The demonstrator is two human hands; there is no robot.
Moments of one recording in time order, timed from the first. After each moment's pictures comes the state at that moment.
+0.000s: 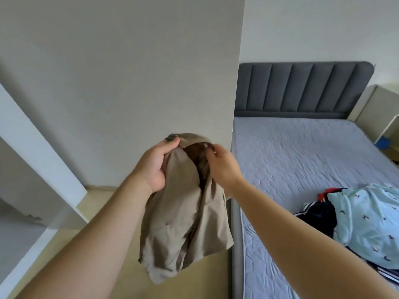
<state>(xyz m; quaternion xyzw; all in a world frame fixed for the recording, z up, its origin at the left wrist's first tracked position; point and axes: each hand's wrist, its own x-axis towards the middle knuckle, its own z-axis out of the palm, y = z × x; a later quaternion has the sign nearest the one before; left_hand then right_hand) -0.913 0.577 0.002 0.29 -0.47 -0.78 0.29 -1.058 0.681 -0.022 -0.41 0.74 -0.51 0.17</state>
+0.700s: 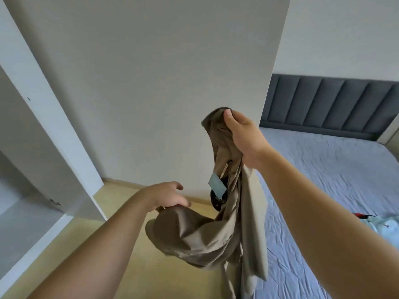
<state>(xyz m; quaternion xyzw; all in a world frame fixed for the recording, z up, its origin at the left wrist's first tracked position) -0.839 0.538 -0.050 0.49 -0.74 -0.45 -0.09 -1.041 0.627 0.065 -0.41 0.61 -0.61 0.30</state>
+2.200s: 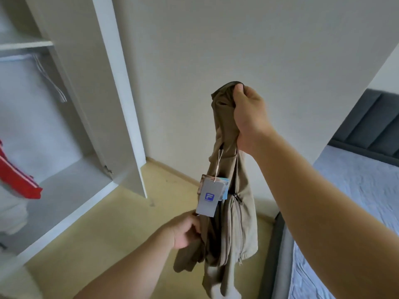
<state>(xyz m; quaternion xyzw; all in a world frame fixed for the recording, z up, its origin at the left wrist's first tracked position) -0.690 0.534 -0.164 0.41 -0.32 -0.84 0.13 -0.840 0.506 0.102 -0.39 0.54 -0.65 0.37</state>
